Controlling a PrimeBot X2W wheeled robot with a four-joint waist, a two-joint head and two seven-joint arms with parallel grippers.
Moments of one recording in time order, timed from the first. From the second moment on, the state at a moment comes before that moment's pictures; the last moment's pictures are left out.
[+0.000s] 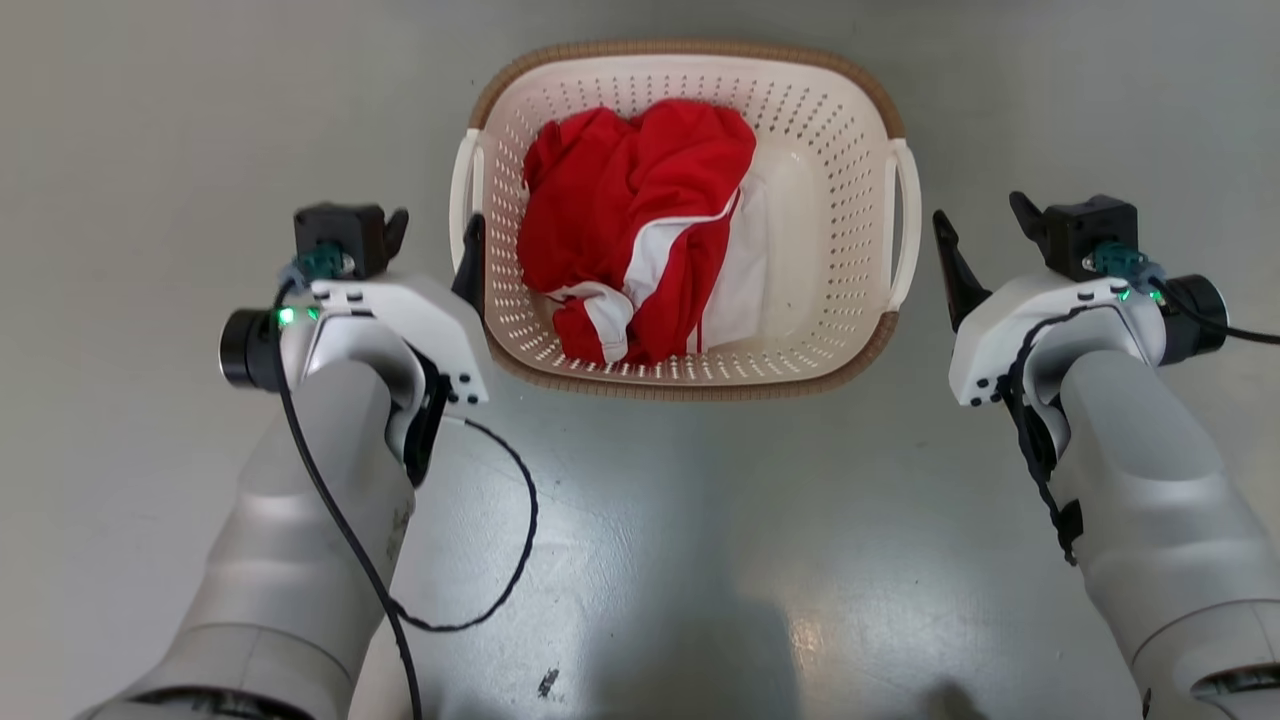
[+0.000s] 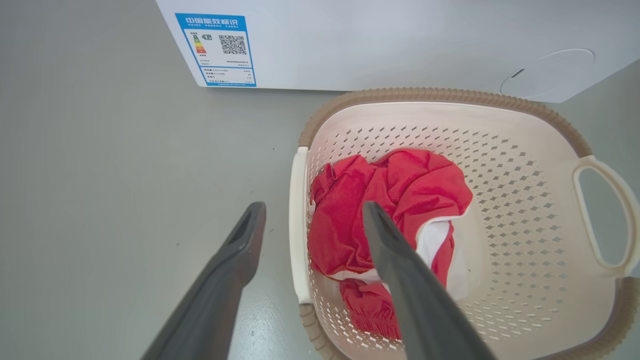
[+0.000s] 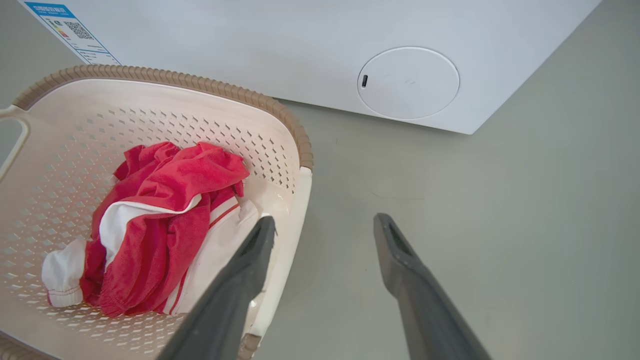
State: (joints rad) left arm -0.90 0.03 -0.19 1.12 -0.28 -0.05 -0.26; right arm -0.88 -0.09 -0.05 1.09 -0.11 0.12 -0.21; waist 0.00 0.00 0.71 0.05
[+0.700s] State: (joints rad) left arm -1.05 0.02 -0.29 1.21 -0.36 -0.05 -0.26; right arm -0.95 -0.09 -0.02 1.15 -0.13 0.12 -0.24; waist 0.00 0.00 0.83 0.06
